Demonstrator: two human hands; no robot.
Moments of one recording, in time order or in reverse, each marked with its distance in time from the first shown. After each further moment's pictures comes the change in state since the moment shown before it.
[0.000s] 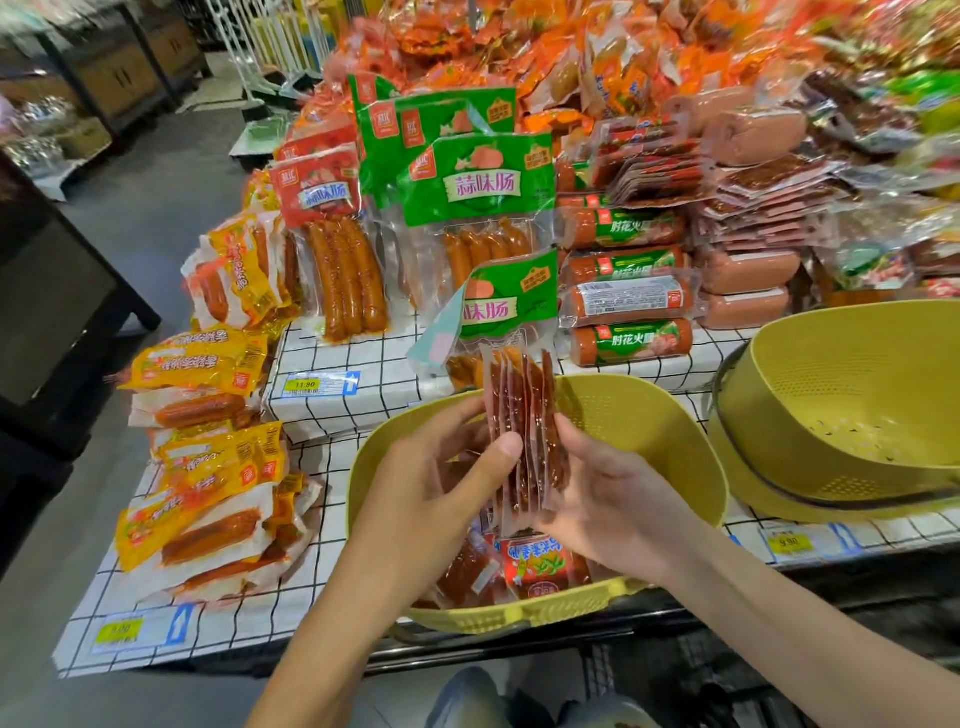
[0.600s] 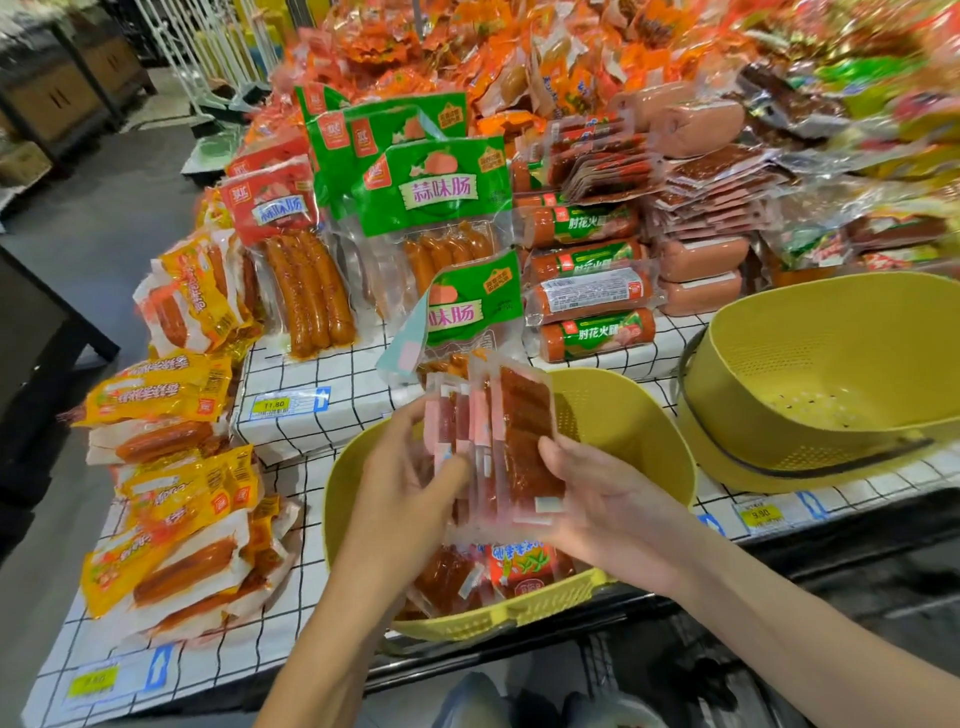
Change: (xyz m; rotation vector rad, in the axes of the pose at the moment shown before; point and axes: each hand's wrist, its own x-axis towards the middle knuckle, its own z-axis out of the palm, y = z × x) left_hand 0.010 -0.023 0.004 -0.073 0.109 -0.075; right_hand -0.020 0.001 0.003 -0.106 0.067 -0.046
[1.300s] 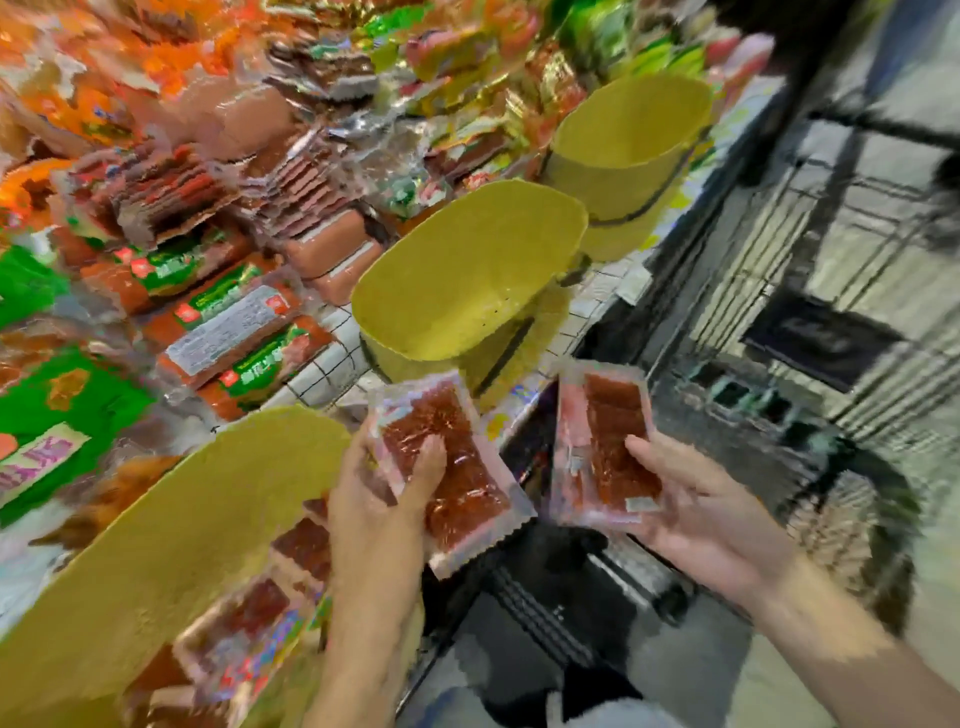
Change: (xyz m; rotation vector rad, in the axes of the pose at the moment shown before) left_hand -0.016 -0.012 0.181 -0.286 -0.346 -0.134; right_hand -0.242 0.021 -0.040 0.282 0.871 -0.595
